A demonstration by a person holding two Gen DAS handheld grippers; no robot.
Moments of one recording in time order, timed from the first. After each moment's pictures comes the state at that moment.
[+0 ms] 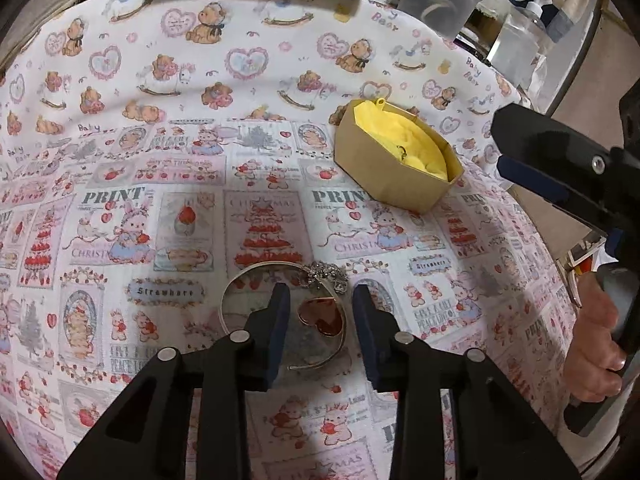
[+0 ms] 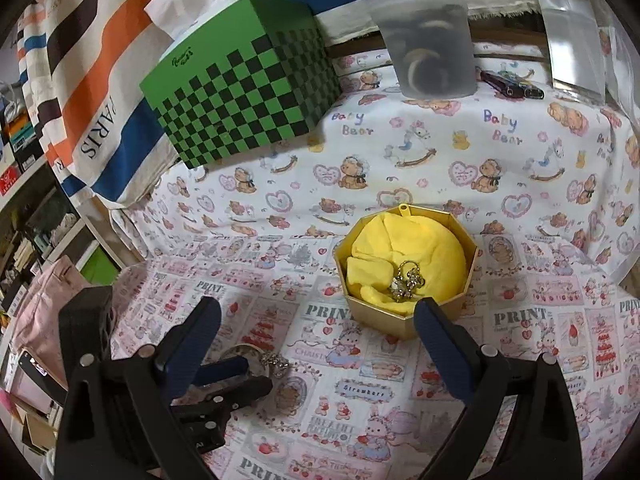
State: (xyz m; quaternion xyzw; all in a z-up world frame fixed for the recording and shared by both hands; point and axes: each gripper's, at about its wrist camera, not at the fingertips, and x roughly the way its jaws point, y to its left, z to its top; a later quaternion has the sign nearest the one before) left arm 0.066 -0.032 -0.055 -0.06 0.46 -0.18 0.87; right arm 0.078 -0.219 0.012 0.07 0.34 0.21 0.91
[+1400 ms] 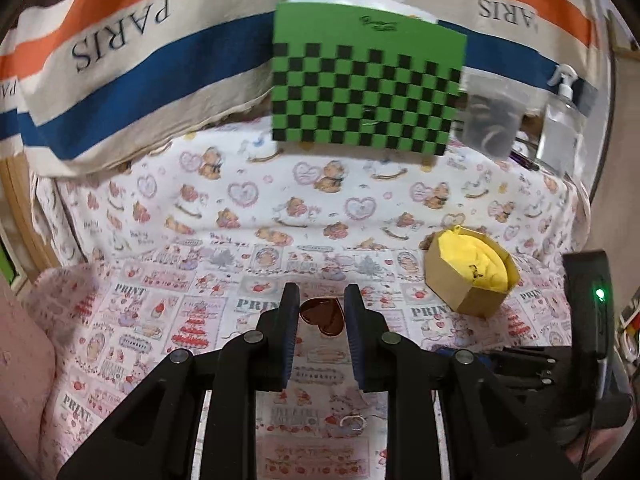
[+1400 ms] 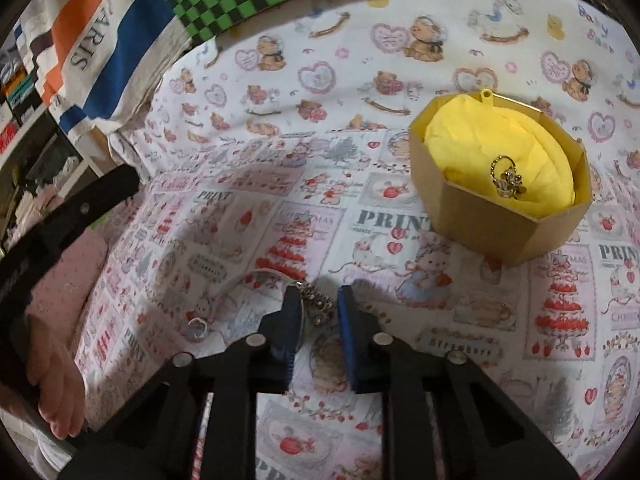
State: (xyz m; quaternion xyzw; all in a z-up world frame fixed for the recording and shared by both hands) left arm 0.040 0.015 0.011 -0.02 0.29 -0.03 0.96; right arm 0.093 -0.165 -0.061 0.05 0.44 0.25 0.86
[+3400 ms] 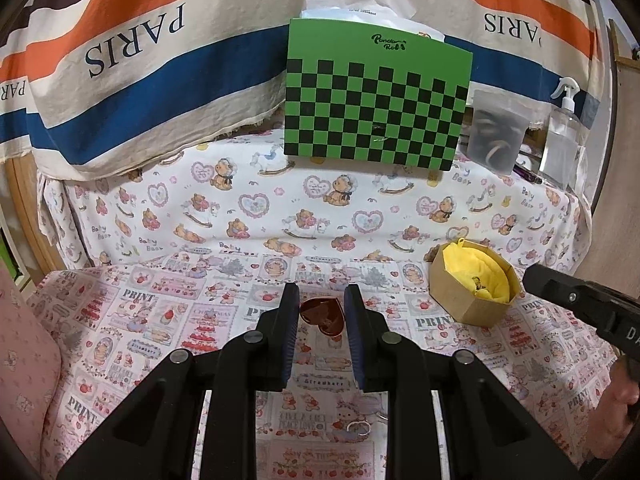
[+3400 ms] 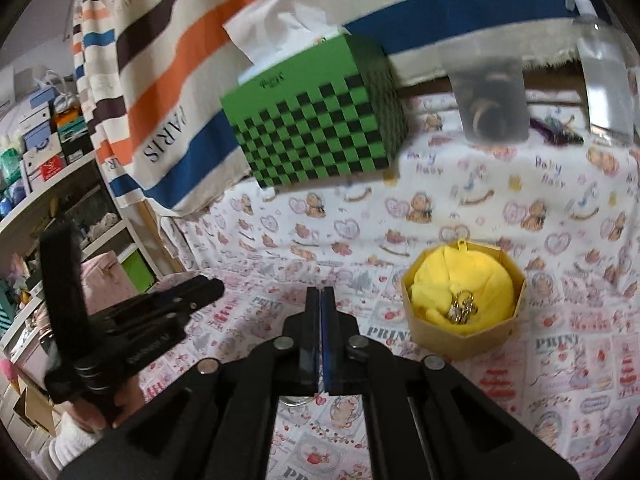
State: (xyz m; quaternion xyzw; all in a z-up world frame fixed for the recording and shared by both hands) left arm 0.040 0.024 0.017 -0.03 0.28 -0.01 0.96; right arm 0.047 -0.200 0.025 0.06 0.27 0.29 0.92
